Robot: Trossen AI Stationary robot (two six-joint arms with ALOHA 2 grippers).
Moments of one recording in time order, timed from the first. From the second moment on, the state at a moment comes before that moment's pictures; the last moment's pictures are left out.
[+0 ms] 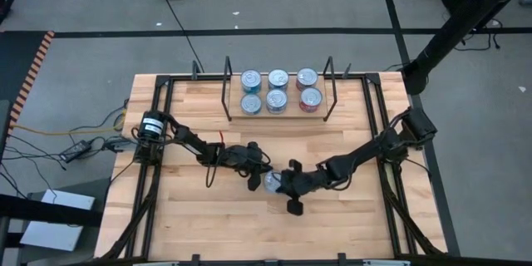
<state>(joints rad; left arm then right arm) -0.11 1.99 0.69 0.88 -0.01 -0.42 0.38 1.76 0.90 0.13 0.18 0.49</state>
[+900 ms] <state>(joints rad) -0.13 1.99 0.74 0.76 -0.02 -0.37 0.35 1.85 0.99 0.11 0.23 0.48</state>
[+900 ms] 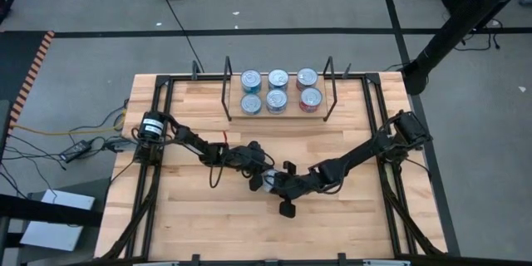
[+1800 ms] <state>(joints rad) -0.14 1.94 0.74 0.70 0.07 -0.30 0.32 1.84 1.12 -0.08 0.29 0.48</state>
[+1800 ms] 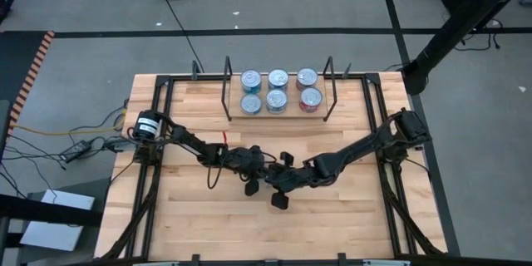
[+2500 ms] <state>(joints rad) -0.14 1.80 0.74 0.34 -0.02 -0.37 0.30 1.78 1.12 -0.09 0.26 0.45</state>
